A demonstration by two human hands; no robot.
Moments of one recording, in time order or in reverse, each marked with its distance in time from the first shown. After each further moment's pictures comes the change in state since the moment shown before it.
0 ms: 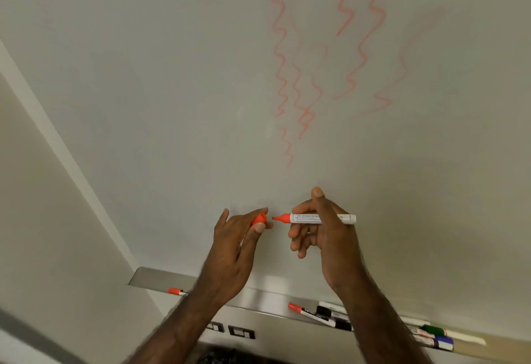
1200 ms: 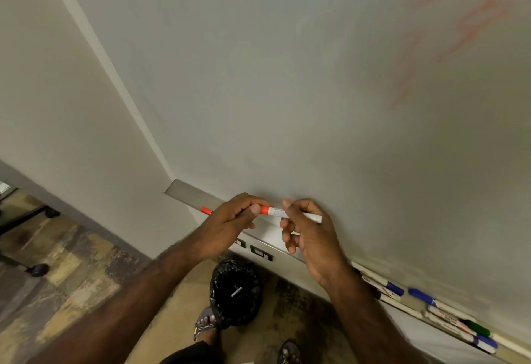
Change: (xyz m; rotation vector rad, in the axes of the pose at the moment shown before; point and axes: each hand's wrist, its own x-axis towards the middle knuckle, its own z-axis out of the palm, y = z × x) left_hand -0.055 -0.118 -0.024 -0.243 -0.269 -0.413; right_hand 0.014 0.171 0.034 0.017 -0.209 0.483
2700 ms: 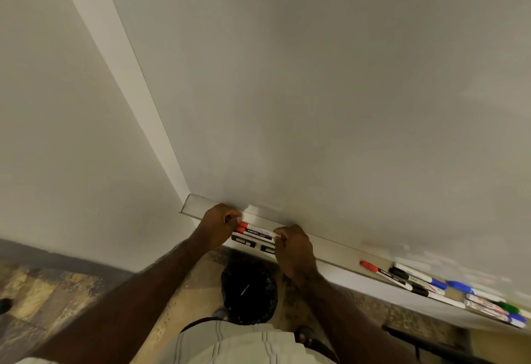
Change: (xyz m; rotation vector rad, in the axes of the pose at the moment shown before) left_hand 0.063 -0.236 -0.126 0.353 -0.052 -0.267; right_hand 0.132 0.172 0.109 -1.115 0.270 0.039
